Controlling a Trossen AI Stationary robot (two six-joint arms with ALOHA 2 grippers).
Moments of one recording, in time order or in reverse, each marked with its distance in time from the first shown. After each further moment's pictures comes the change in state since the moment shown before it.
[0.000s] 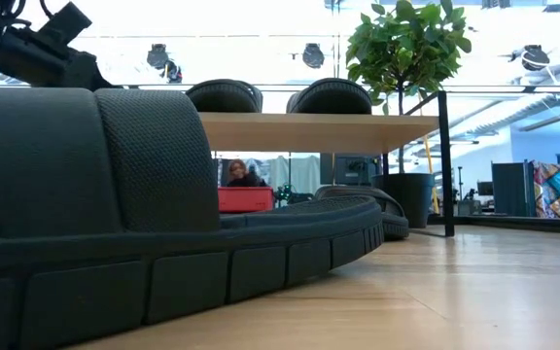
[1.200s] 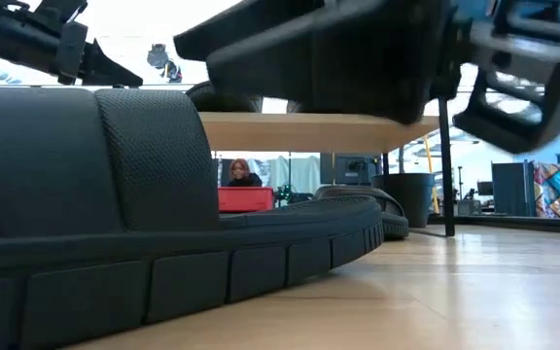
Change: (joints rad) left arm 0.000 -0.026 0.000 0.160 0.143 0.142; right arm -0.198 0.646 0.252 0.381 -0.529 0.001
